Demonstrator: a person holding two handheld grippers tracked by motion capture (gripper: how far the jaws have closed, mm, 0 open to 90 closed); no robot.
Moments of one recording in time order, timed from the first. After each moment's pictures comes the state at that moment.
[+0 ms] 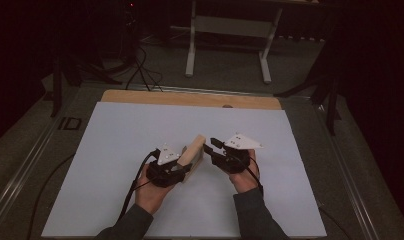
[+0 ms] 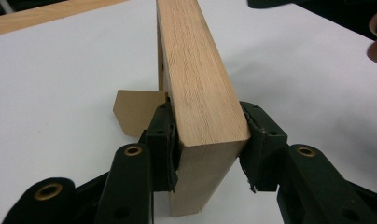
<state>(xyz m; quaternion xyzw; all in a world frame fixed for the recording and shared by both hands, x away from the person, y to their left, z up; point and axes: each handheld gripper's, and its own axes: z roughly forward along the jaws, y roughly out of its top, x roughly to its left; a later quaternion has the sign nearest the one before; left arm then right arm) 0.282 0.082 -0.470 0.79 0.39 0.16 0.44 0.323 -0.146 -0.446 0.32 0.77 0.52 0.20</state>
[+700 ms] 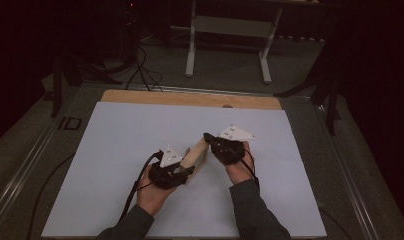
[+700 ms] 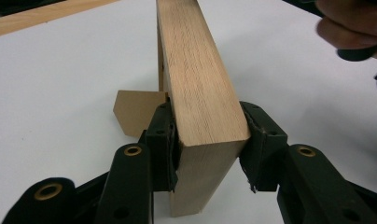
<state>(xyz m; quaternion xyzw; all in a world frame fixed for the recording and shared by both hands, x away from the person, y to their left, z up) 0.279 0.078 -0.470 0.80 0.37 0.16 0.44 0.346 -0.132 -0.443 0.32 0.77 0.50 0.22</state>
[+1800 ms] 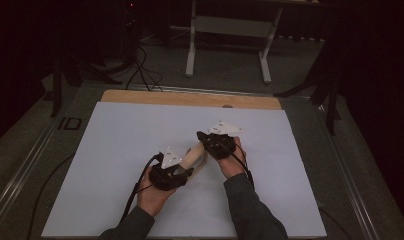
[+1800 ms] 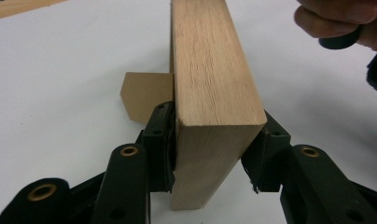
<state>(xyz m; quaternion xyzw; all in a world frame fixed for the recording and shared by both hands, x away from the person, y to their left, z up) 0.280 0.078 -0.481 0.80 0.39 0.16 0.43 0.367 -0.111 -0.453 0.32 0.79 0.48 0.21</state>
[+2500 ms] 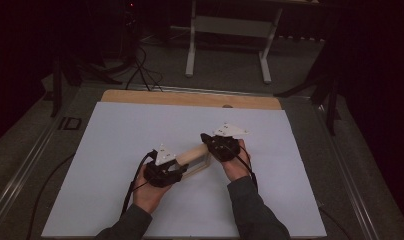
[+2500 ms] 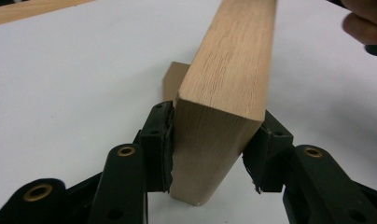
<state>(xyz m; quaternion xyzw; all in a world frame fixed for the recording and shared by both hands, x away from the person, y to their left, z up) 0.286 0.091 -0.482 0.79 0.41 0.17 0.43 0.361 -0.123 -0.453 0.33 0.79 0.48 0.20</state>
